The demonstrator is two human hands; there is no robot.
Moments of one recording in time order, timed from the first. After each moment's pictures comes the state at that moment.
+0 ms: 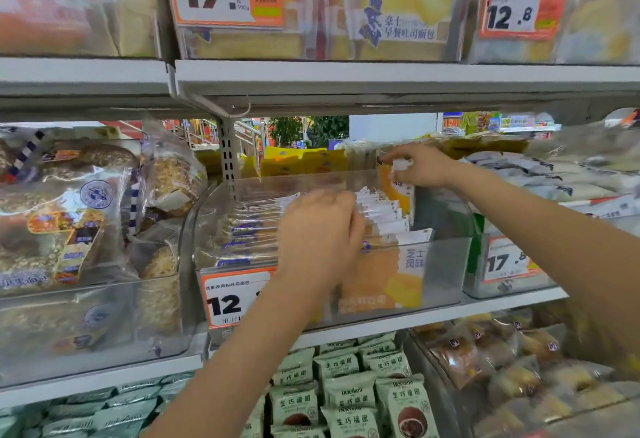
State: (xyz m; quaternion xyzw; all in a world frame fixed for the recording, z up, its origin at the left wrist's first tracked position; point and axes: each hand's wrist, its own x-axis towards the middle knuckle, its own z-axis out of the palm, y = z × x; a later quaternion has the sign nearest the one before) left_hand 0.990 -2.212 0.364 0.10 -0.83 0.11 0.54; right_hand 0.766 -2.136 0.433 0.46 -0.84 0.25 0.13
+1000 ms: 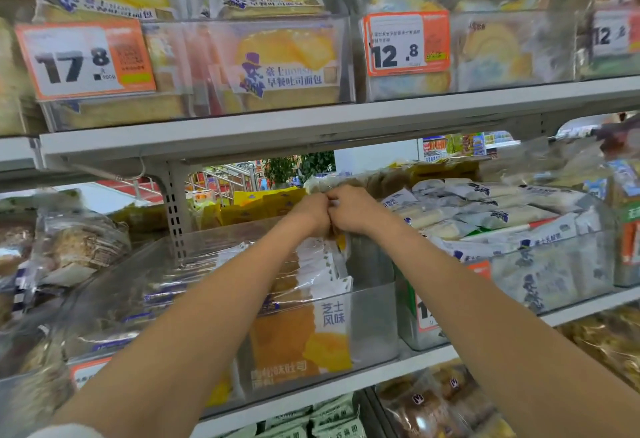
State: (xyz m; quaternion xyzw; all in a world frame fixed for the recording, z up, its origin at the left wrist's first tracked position) left_hand 0.806 -2.225 0.432 0.19 -0.97 0.00 0.16; right_hand 0.753 -2.141 0.422 0.48 -0.80 0.32 0.14
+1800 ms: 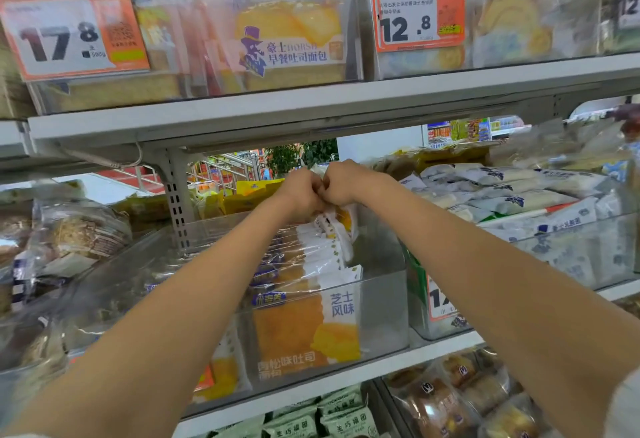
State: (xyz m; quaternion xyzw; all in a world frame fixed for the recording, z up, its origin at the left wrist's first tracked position) left_hand 0.820 -2.253 0.439 0.15 -0.94 -0.17 0.24; right_hand 0.755 -2.159 0.451 0.46 -0.86 0.16 0.14
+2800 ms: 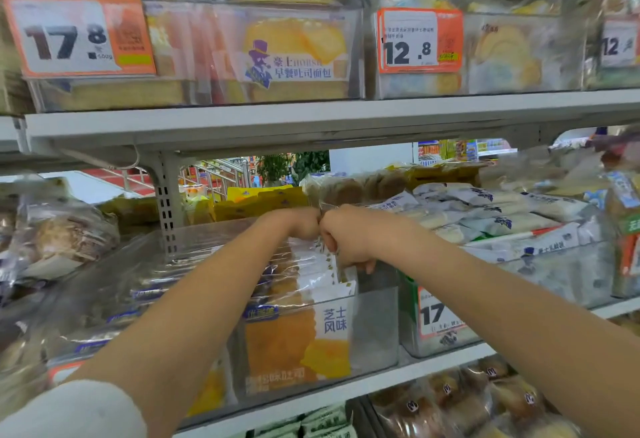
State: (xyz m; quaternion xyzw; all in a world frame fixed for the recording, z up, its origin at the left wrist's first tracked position) left_hand 0.799 -2.257 0.426 0.15 -0.99 -0.03 0.04; right_hand 0.812 -2.114 0.427 0.44 -0.90 0.00 0.05
